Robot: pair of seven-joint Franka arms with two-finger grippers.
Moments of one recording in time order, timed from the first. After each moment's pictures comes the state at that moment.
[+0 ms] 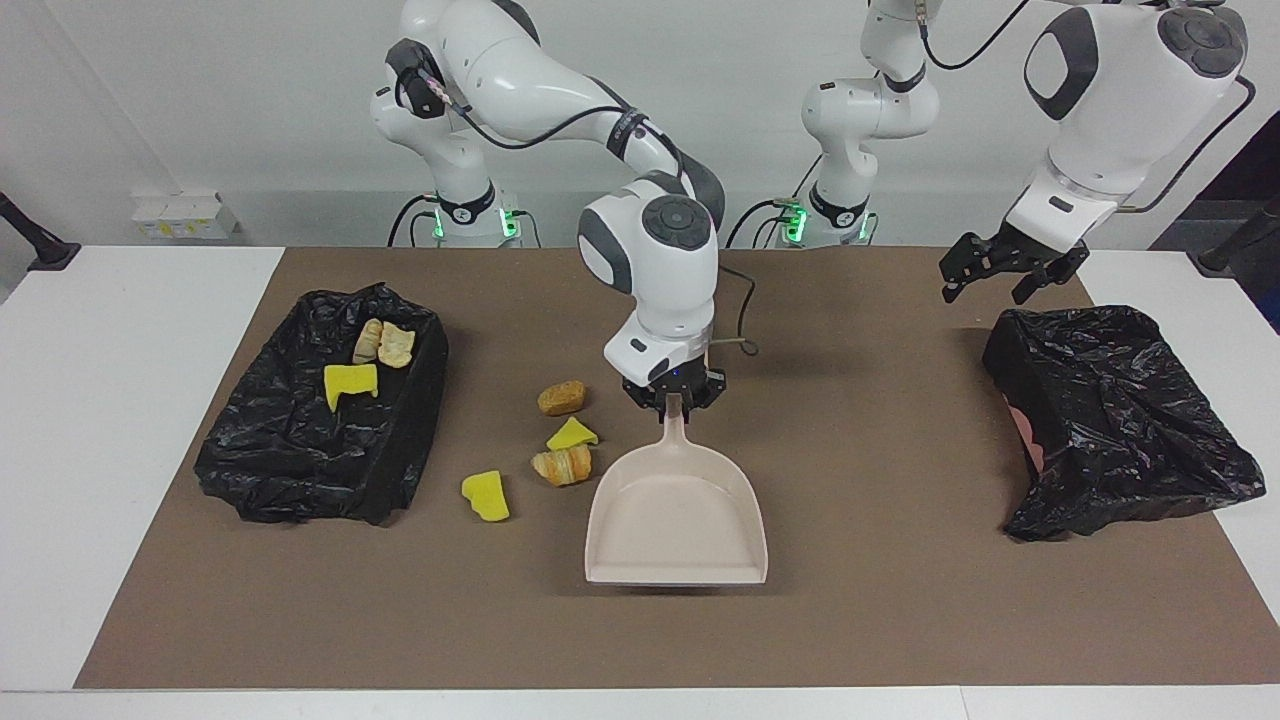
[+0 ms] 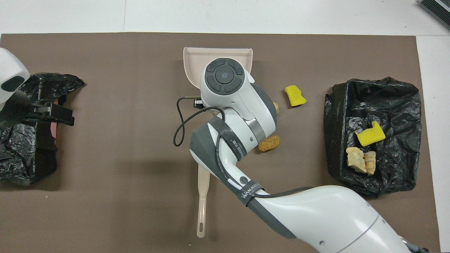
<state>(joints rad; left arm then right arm) -0.03 0.00 -0.04 -1.66 -0.04 1.62 -0.01 0.45 0.67 0.19 -1.21 -0.12 1.98 0.70</state>
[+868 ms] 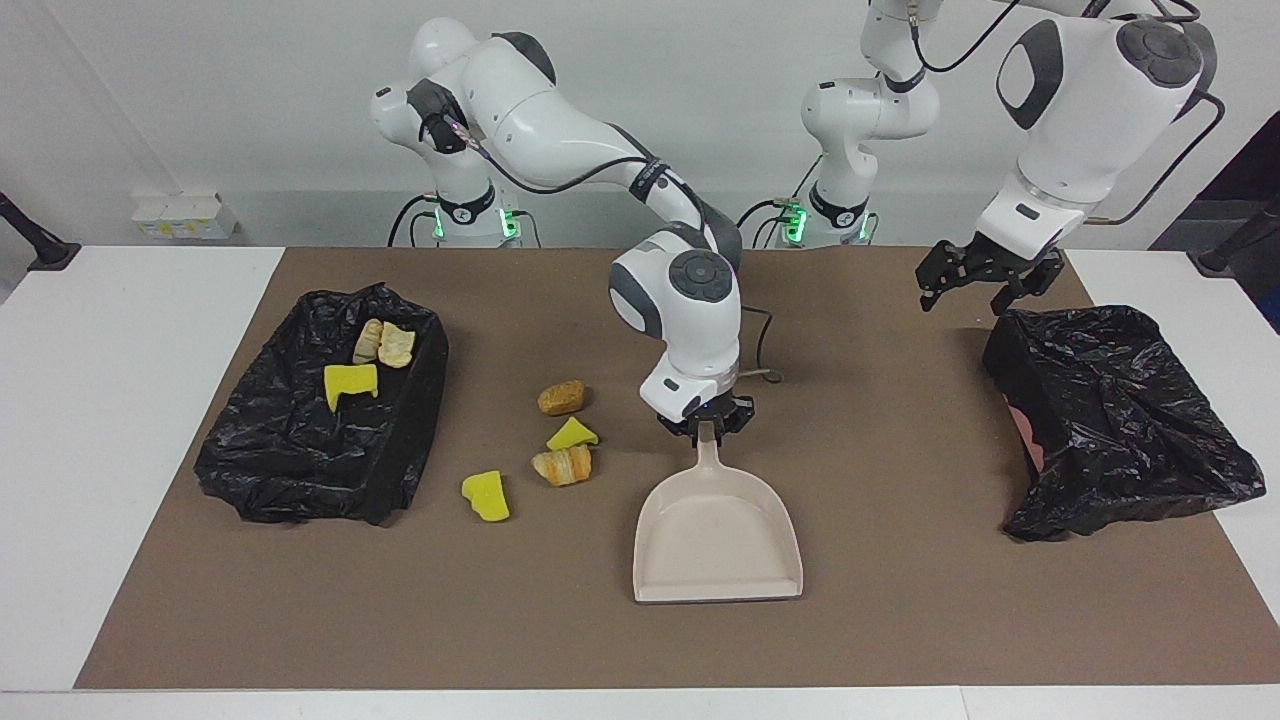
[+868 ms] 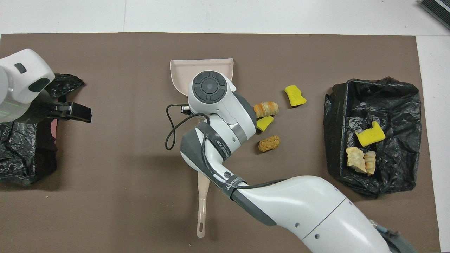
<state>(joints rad) -0.09 0.01 -0.06 -1.70 -0.04 1.72 -0.01 0.47 0.77 0.23 -1.19 -0.12 2.06 0.69</state>
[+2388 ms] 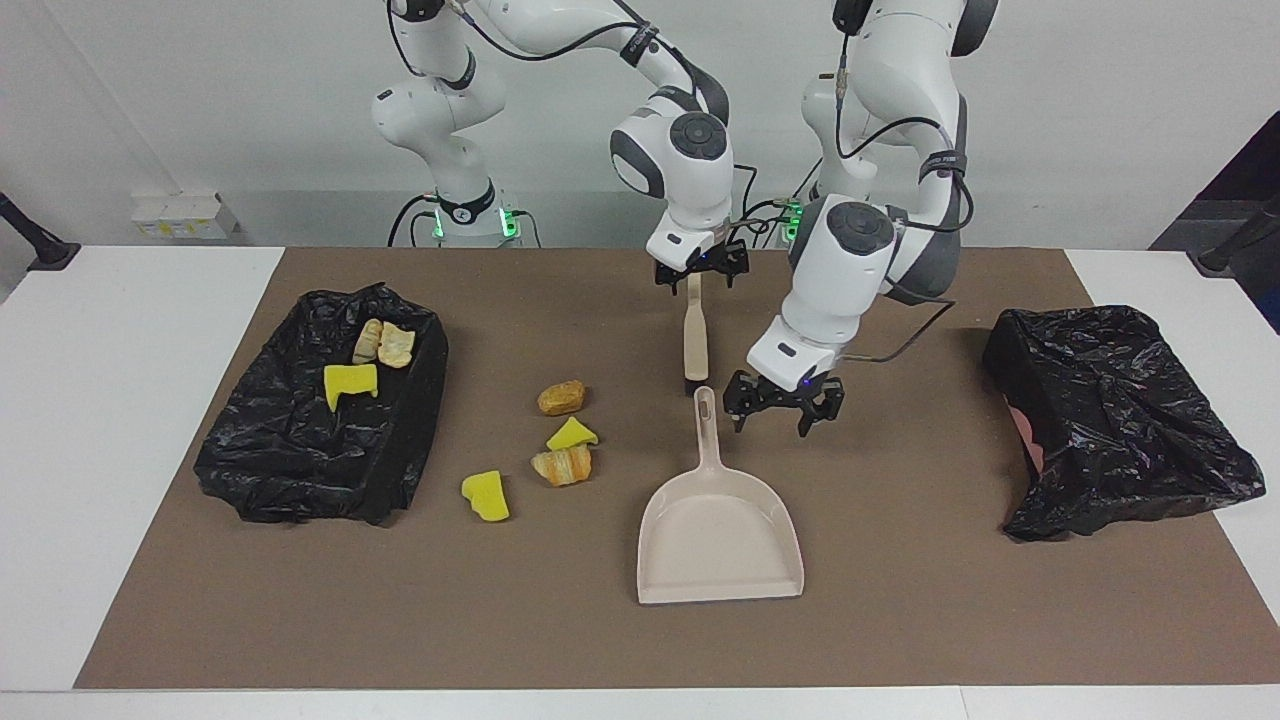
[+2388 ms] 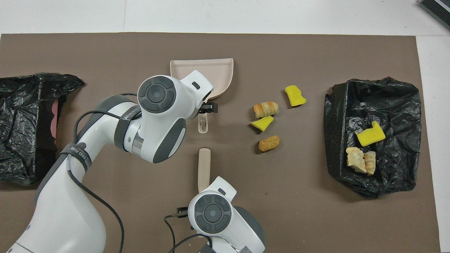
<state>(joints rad) -0.50 0.39 -0.06 -1.72 0.00 2.29 -0.45 0.64 0.16 0.27 -2.15 0.21 2.31 0.70</state>
